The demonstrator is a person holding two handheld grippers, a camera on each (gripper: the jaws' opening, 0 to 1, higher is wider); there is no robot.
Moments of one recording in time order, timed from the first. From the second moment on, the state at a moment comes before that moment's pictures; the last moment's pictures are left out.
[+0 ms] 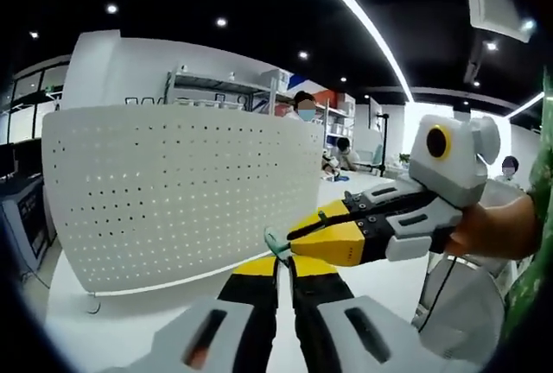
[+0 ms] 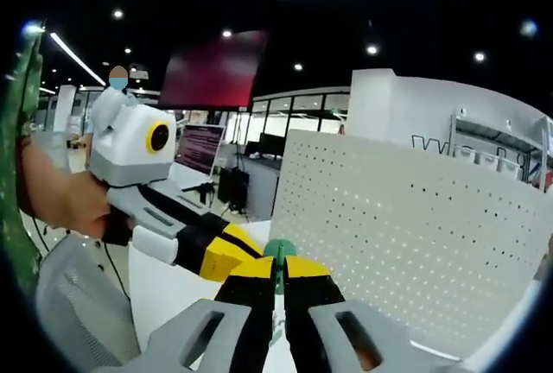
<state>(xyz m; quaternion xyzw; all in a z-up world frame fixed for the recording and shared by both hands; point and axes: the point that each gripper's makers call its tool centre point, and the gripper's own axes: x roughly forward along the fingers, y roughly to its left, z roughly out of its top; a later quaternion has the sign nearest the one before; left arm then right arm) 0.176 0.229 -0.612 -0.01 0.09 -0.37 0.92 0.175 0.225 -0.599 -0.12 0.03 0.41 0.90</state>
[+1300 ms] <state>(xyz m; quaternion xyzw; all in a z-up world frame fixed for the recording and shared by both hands) 0.180 0.233 -0.605 -0.03 0.08 -0.36 0.93 0.179 0.225 -0.596 -0.08 0.04 0.41 0.91</state>
